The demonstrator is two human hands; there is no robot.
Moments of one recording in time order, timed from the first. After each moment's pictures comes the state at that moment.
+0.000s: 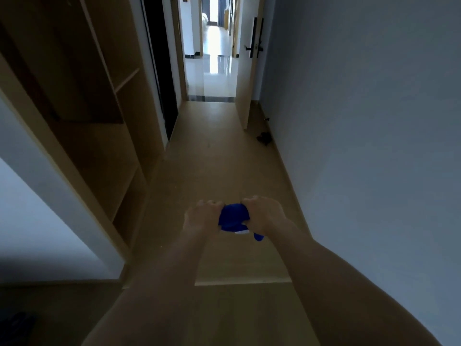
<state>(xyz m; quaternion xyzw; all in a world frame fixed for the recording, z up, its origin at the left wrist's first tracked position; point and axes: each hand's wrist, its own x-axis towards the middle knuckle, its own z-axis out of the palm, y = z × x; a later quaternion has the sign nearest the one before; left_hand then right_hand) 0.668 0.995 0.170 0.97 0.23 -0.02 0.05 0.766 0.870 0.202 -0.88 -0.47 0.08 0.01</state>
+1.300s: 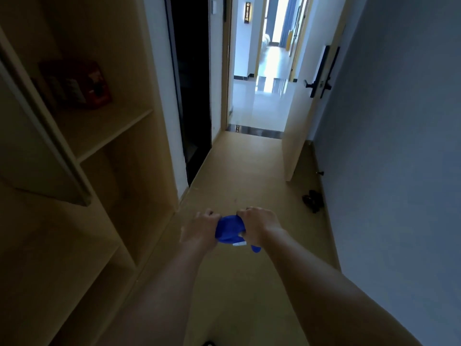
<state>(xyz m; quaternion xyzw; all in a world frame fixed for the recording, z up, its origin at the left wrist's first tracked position) 1.173 1.428 0.146 0.93 0.35 0.02 0.12 1.304 1.335 0.185 -0.80 -0.59 0.06 -0.01</state>
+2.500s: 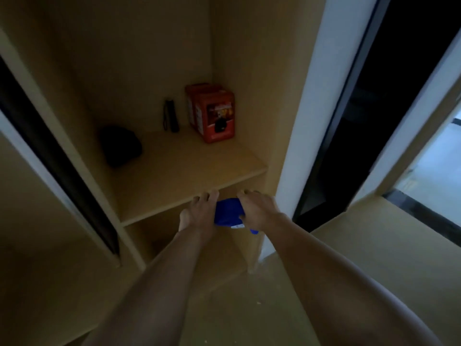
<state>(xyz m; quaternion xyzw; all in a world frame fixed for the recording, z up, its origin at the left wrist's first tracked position) 1.270 1.903 0.222 0.66 0.75 0.04 0.06 1.415 1.955 0.231 -0.49 -0.87 0.03 0.02</state>
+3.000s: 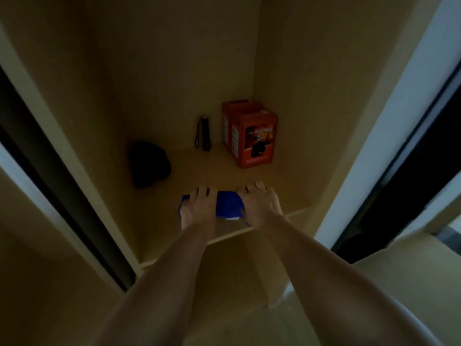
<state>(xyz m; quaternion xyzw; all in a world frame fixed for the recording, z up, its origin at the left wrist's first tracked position) 1.168 2.013 0.223 0.58 0.81 0.10 -0.08 1.303 2.071 0.246 -0.43 -0.90 -0.07 0.03</state>
